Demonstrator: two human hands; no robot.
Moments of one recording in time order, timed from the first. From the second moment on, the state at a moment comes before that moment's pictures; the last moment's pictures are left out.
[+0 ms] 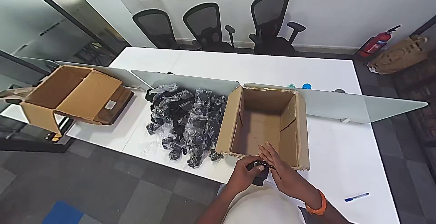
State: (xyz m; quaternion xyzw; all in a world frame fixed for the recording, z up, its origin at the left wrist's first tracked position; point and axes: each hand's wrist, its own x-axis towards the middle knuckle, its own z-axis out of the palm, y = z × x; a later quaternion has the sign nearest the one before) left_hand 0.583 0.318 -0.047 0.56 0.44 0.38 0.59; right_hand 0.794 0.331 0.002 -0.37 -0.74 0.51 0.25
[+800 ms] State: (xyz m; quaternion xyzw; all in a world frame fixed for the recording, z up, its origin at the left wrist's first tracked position) left_hand 0.583 0.318 -0.043 0.65 0.41 0.40 0.51; right_hand 0.814 0.324 -0.044 -0.37 -0.74 0.37 0.43
